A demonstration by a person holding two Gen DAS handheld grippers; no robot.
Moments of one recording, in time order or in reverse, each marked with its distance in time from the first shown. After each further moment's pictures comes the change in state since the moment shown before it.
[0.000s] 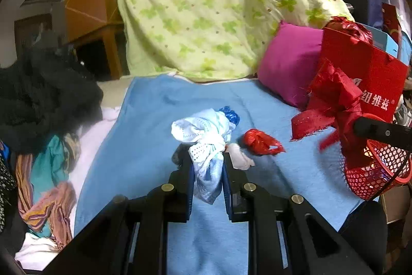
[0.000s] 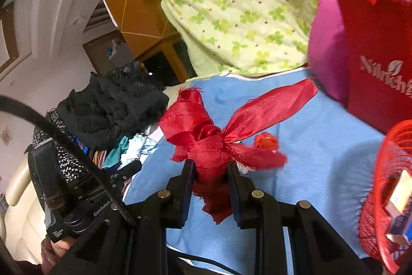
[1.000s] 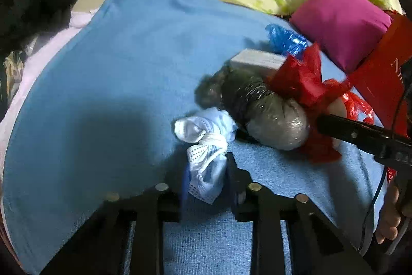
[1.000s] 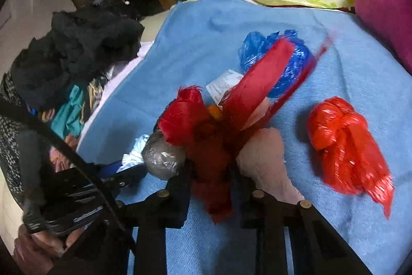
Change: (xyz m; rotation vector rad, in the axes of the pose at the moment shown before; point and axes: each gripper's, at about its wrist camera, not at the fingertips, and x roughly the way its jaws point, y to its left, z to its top) left arm 0.234 0.109 -0.066 -0.205 0.367 -0.169; right arm 0.297 -0.028 -0.017 -0.054 0.353 -0.019
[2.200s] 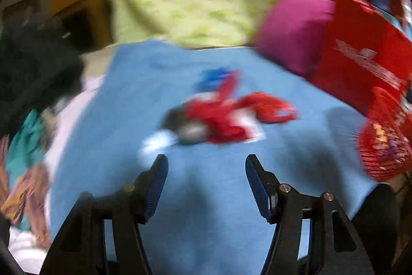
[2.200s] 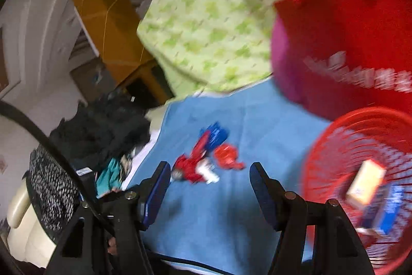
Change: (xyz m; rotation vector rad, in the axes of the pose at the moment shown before) left arm -0.133 -0.096 -0.052 0.148 -0.204 0.148; right arm -0.295 -0.042 -0.100 0.165 -0.385 0.012
